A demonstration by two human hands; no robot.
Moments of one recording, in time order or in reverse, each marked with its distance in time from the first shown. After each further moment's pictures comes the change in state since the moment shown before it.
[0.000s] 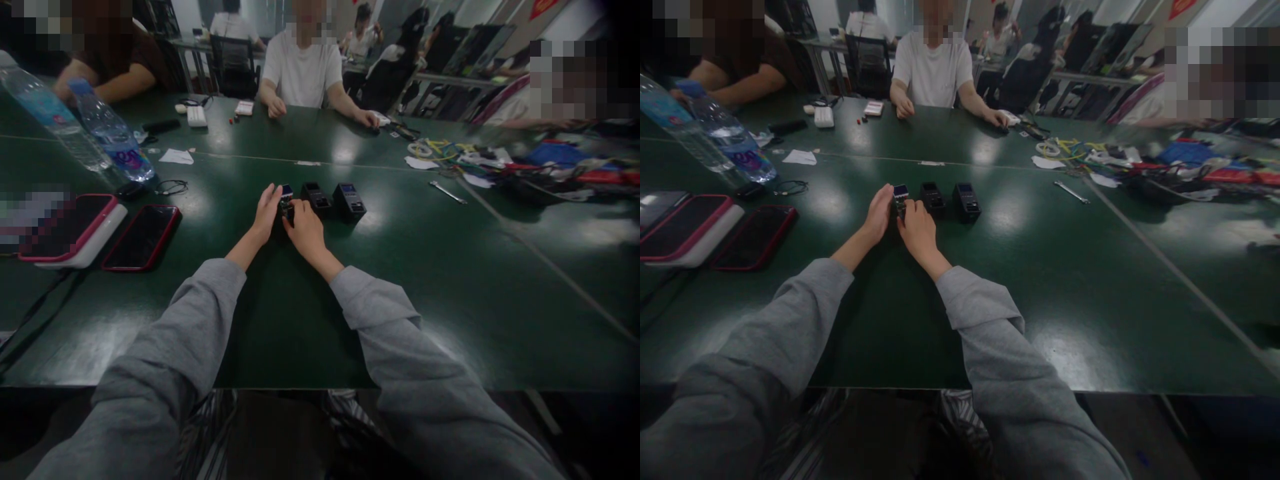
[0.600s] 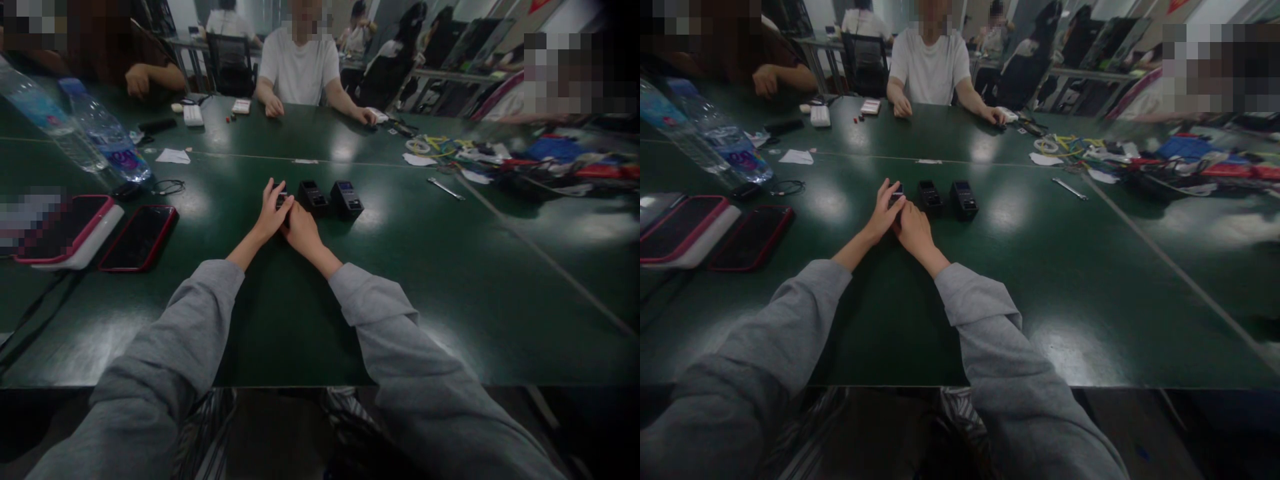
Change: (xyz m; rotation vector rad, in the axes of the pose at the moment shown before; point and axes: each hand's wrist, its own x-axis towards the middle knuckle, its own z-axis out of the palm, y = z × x) left_hand -0.005 -0.002 -0.001 0.457 -0.121 0.304; right_hand 0.003 0.011 0.012 0.080 -0.073 -0.121
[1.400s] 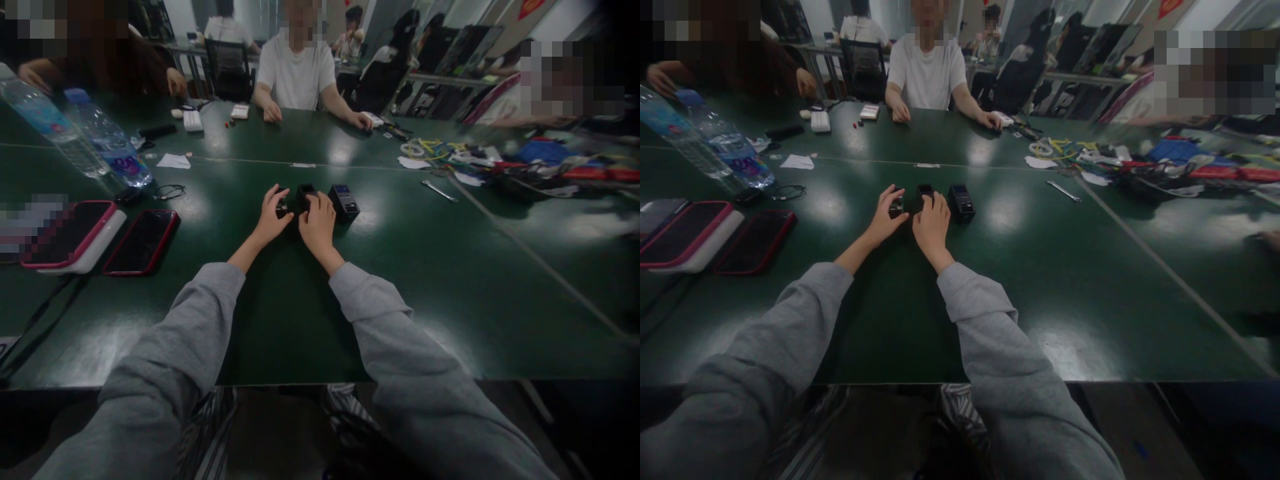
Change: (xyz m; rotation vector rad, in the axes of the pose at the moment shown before) left_hand -0.003 -0.002 -0.006 0.088 -0.079 0.125; right_hand -0.003 0.018 -0.021 -0.029 0.285 0.211
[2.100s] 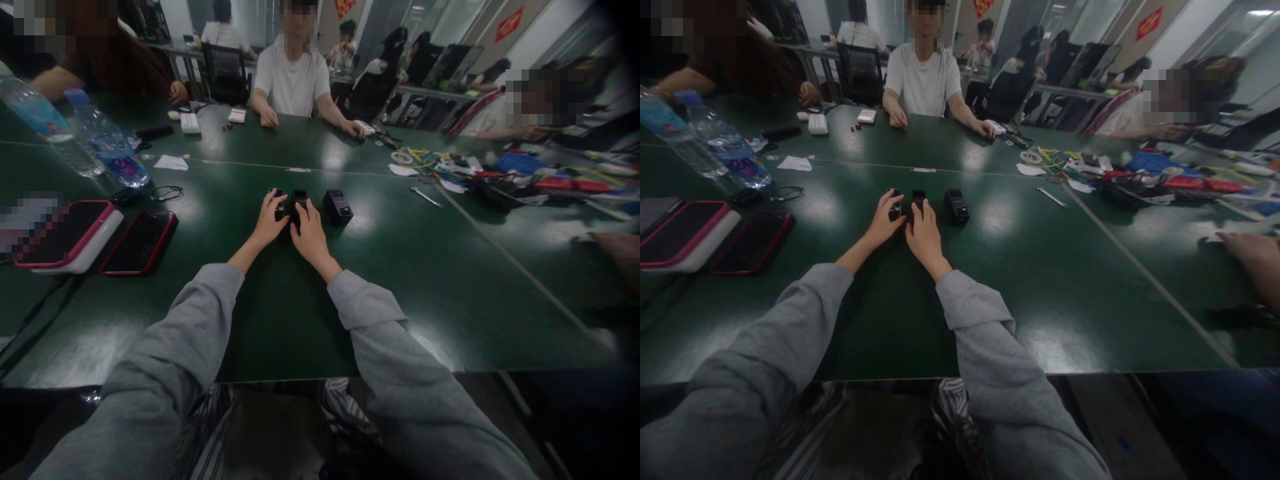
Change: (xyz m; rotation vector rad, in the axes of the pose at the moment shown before) left_hand 0.004 -0.021 0.002 0.279 -0.049 0.063; right_hand -0.018 0.001 -0.004 0.024 -0.175 -0.112
